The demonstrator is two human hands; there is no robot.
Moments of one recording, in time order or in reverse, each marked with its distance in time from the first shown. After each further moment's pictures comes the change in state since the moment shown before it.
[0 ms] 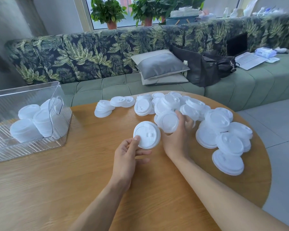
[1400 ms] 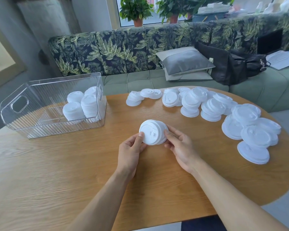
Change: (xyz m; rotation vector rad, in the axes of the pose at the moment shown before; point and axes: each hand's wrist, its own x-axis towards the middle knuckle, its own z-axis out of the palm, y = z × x) left_hand -0.038 0.010 -0.084 -0.076 0.081 0.071; right_hand -0.081 -0.056 0.001 0.873 -0.642 0.578
